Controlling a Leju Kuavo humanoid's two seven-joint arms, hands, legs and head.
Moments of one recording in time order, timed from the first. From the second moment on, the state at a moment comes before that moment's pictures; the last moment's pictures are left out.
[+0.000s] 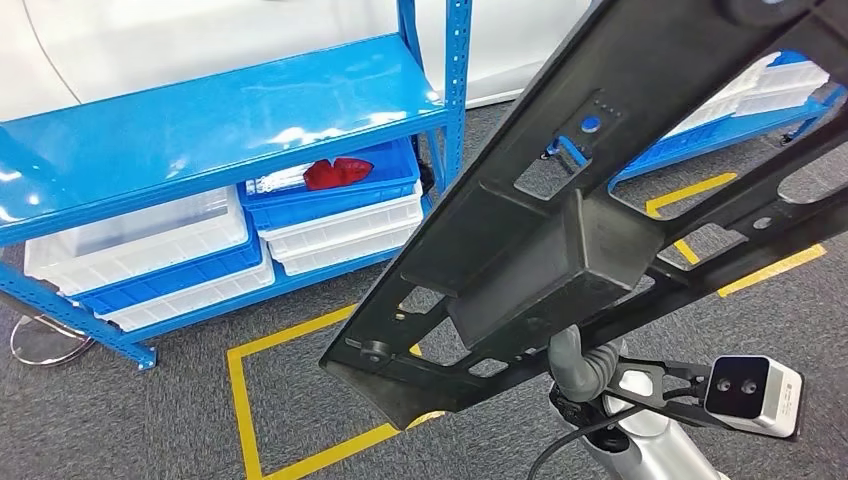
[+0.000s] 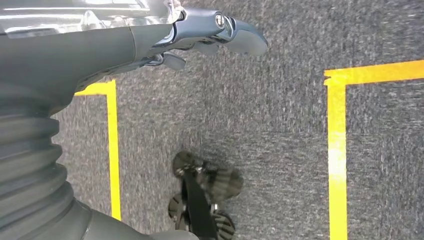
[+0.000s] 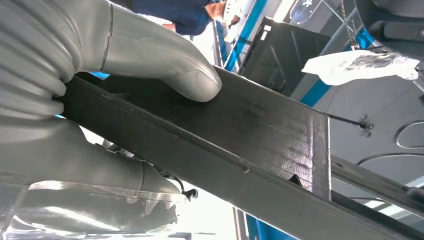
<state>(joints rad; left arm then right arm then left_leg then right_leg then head) -0.07 -0.06 1.28 -0.23 -0.89 0.09 -0.45 -0.33 -0.20 0.58 -1.93 -0.33 0.15 -0.68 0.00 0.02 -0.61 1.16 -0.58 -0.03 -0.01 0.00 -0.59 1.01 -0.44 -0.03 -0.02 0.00</state>
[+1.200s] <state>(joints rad) -0.08 -0.01 1.27 -0.23 -0.93 0.08 -0.46 -0.20 -0.03 0.47 -2.00 -0.22 0.39 -0.69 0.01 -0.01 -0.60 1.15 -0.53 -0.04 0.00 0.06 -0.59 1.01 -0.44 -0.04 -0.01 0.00</state>
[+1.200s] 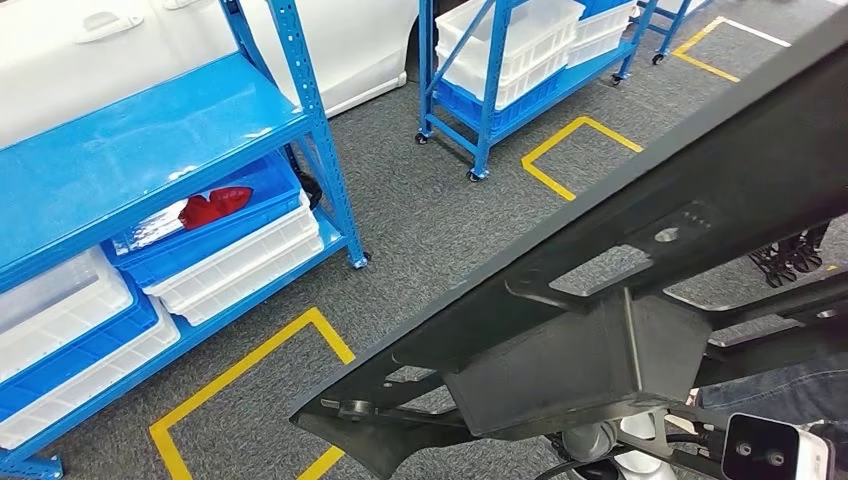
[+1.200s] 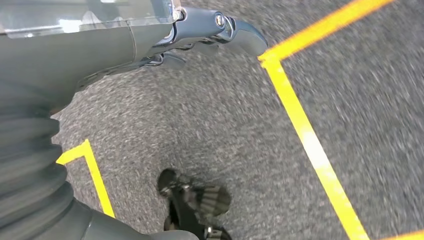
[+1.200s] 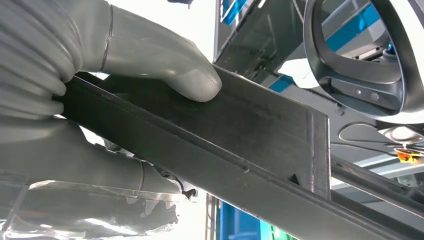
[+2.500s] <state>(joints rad) -0.12 -0.13 1.17 -0.22 -1.03 0.08 -0.38 -0.22 -0.07 0.55 -1.92 -0.19 0.27 -0.70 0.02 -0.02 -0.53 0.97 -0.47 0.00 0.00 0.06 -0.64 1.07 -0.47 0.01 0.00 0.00</state>
